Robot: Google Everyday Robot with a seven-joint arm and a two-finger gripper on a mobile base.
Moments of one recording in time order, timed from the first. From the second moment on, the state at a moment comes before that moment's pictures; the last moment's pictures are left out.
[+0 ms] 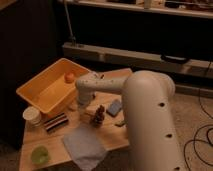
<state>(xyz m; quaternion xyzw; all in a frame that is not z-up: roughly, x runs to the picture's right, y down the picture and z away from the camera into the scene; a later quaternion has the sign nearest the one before) -0.150 0.119 0.882 -0.37 -0.05 0.24 0.90</state>
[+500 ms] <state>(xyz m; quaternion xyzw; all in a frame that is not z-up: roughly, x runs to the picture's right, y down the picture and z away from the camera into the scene) -0.119 0.031 0.825 -0.31 -0.05 0.31 0.90</state>
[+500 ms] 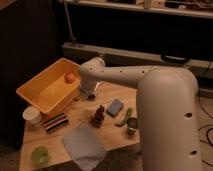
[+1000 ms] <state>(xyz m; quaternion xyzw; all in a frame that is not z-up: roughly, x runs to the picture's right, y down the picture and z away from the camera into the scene) -0.049 -0.013 0.752 -0.31 -0.03 0.35 0.89</state>
